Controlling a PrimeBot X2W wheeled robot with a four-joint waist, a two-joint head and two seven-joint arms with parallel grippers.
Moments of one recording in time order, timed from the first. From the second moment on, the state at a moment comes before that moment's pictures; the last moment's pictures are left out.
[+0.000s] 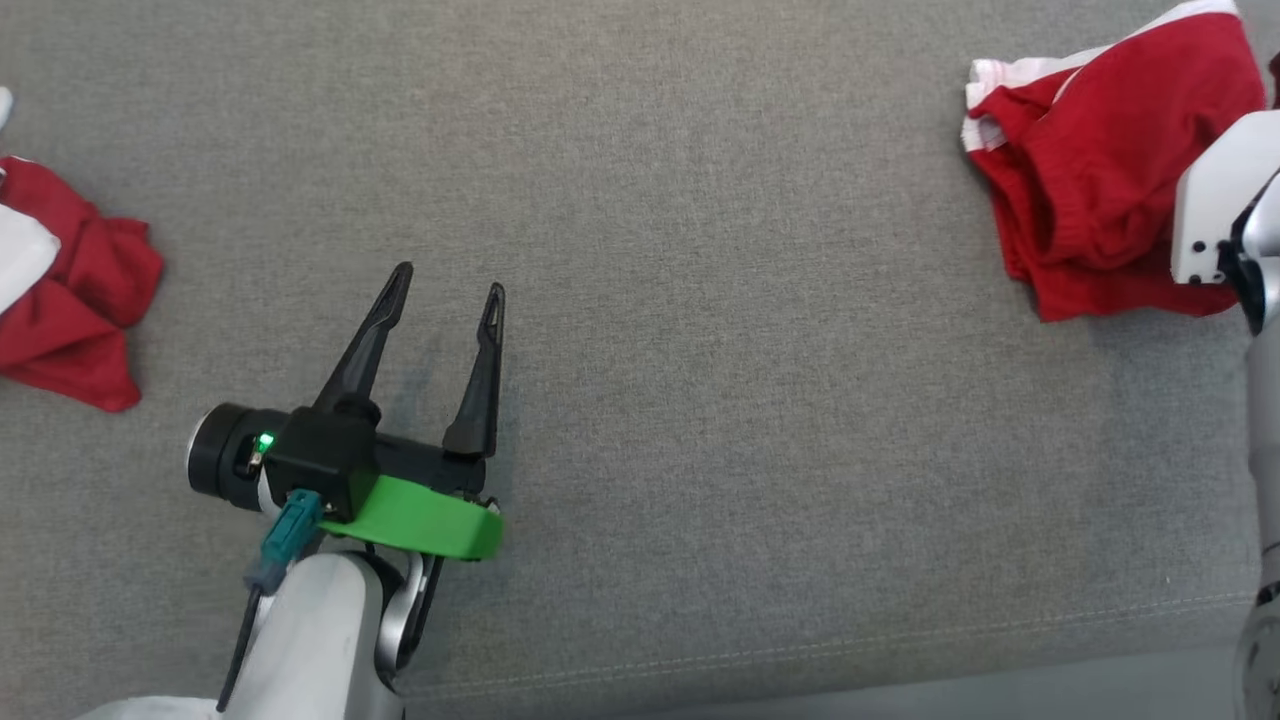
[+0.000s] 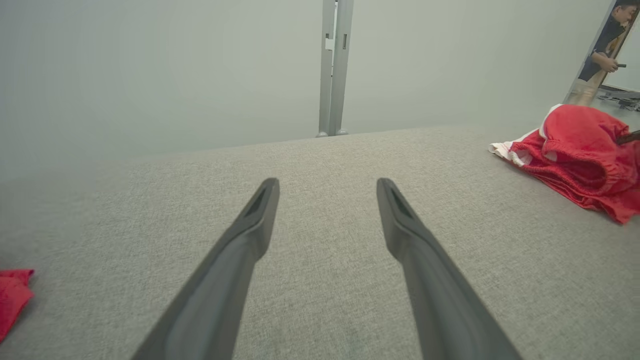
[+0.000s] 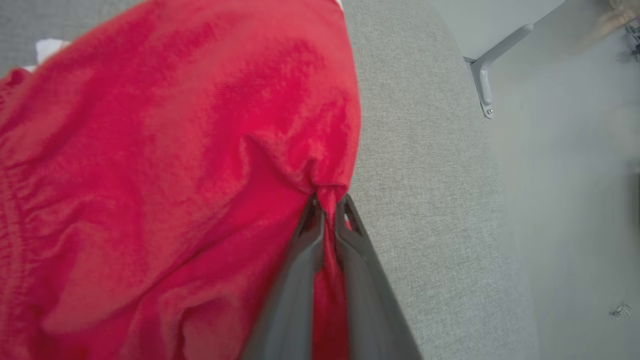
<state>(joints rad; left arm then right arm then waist) -0.28 0.08 -0.22 0.12 -0.14 -0.10 -0.25 -0.87 -0.22 -0.31 0.71 -0.30 0.13 0.47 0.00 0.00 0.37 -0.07</state>
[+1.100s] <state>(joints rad) -0.33 0.13 -0.33 -0.05 -0.11 -0.09 -0.17 -0.94 -0.48 -0.37 0.84 -0.36 0.13 0.17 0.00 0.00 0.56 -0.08</state>
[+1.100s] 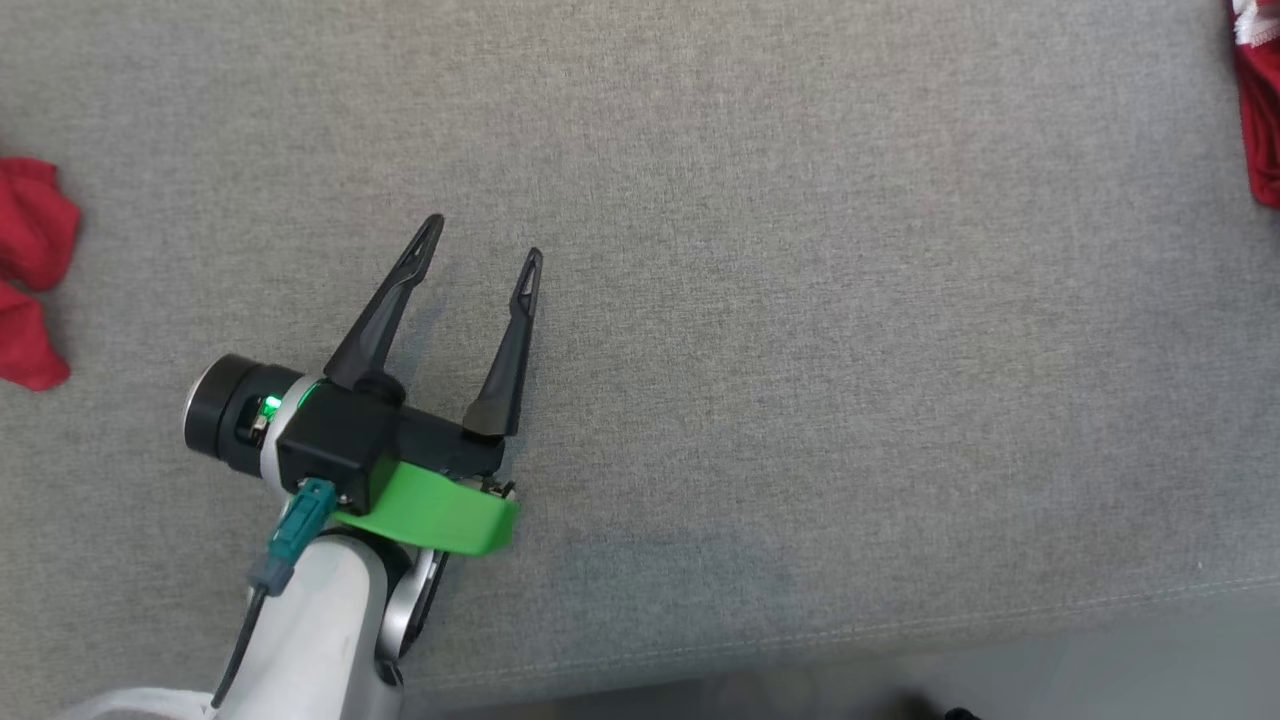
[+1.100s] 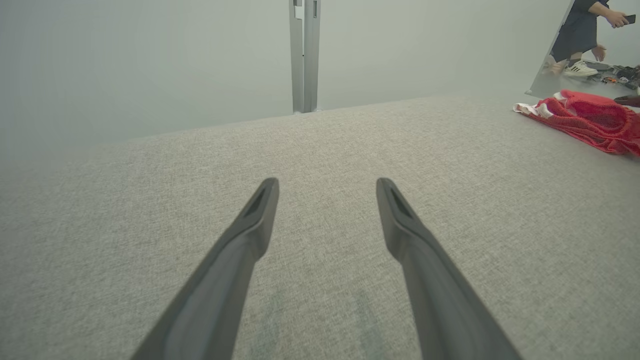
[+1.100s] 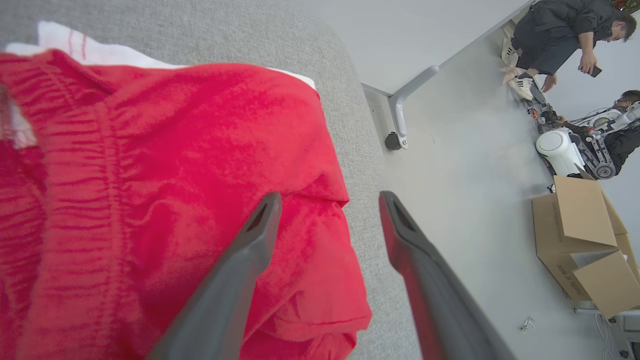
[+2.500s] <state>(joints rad) -0.10 0.12 -0.09 0.29 -0.30 -0.03 -0.26 -0.21 -0.08 -0.07 0.26 0.19 0.13 -0.19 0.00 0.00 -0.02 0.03</state>
